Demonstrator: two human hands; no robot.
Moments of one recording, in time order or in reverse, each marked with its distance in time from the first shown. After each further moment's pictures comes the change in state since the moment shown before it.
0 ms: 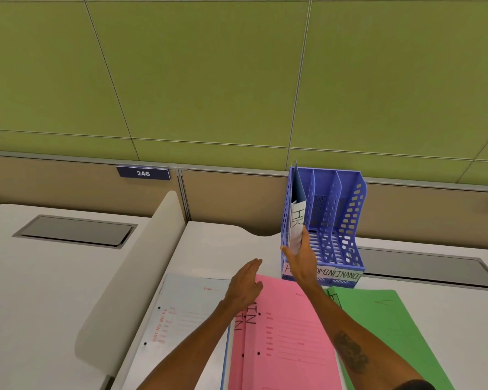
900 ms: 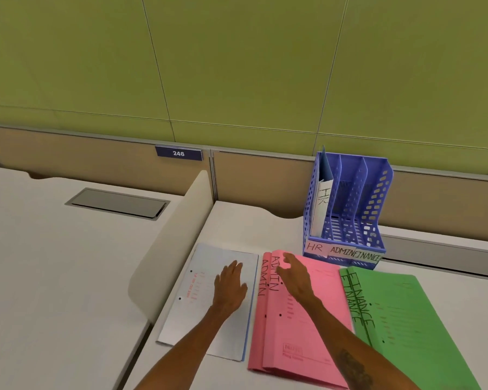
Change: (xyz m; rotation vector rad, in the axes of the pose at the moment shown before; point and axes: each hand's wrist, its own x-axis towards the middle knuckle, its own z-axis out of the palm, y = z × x) left_hand -0.114 -0.078 -0.011 0.178 0.114 -0.204; right_hand -0.122 0.011 0.039 0.006 -0.399 -0.016
